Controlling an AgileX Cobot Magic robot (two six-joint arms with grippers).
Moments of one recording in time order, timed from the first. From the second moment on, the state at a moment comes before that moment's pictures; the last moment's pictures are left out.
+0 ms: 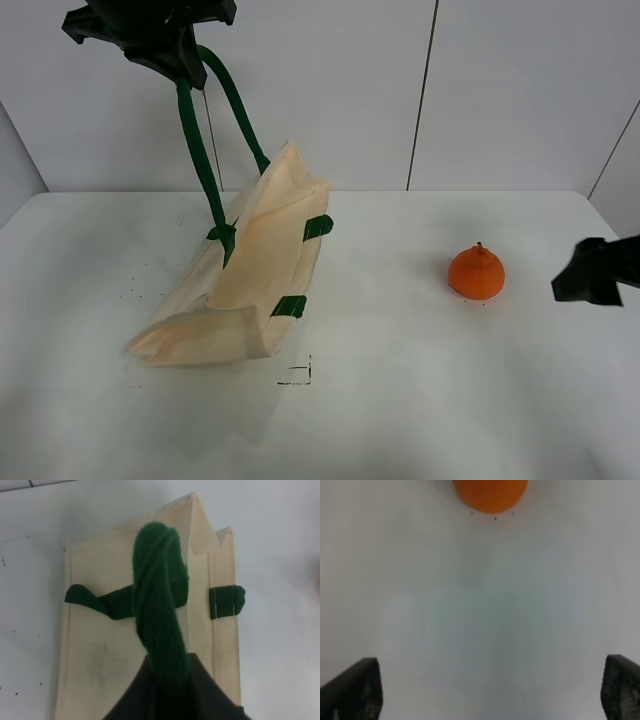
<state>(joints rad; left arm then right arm) -0.38 1.79 -2.01 -0.01 1.18 -0.19 0.02 1.17 -0.82 0.09 0.87 0.00</state>
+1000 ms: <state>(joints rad) -0.38 1.79 -2.01 -0.01 1.17 -0.19 0.07 2.11 -1.42 0.15 0.73 -0.21</state>
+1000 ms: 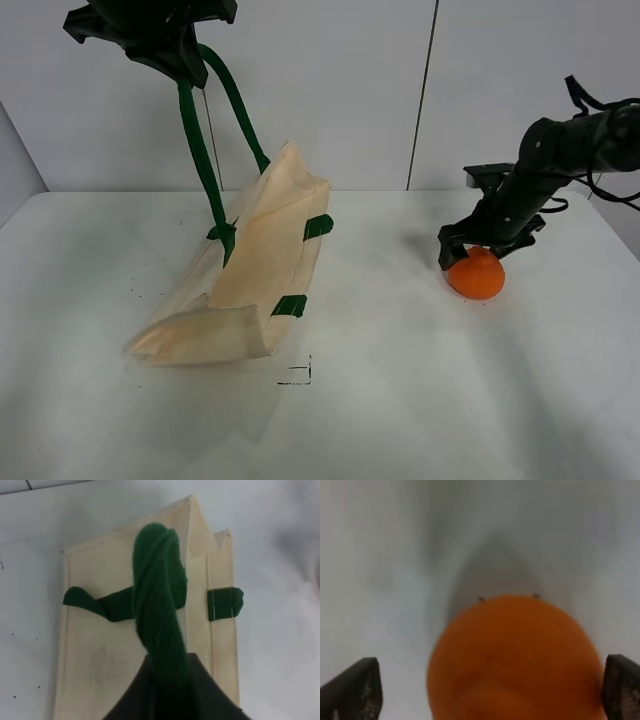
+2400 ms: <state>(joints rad) -0.38 1.79 -2.01 -0.01 1.16 -0.19 0.25 2.04 -1.96 0.39 1.20 -0.18</state>
